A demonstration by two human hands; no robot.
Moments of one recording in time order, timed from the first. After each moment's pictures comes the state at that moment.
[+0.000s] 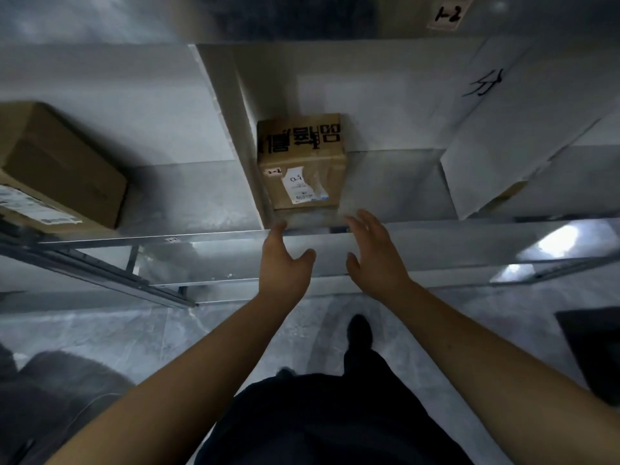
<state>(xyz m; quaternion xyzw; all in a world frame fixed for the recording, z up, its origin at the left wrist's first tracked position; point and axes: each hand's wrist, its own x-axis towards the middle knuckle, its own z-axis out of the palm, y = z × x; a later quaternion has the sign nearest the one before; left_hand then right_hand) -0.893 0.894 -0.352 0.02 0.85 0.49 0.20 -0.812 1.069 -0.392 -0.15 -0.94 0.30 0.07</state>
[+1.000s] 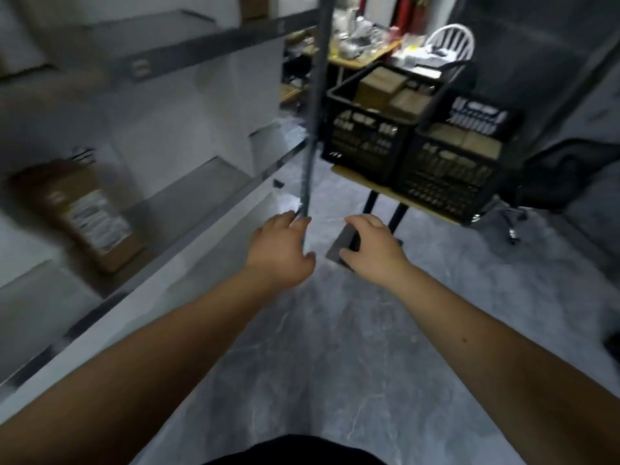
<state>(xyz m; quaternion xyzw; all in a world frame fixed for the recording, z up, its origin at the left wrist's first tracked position) -0.506 1.292 -0.240 0.74 0.66 0.12 0.11 -0.300 1.313 -0.233 -0.63 -0.74 0.21 0.13</state>
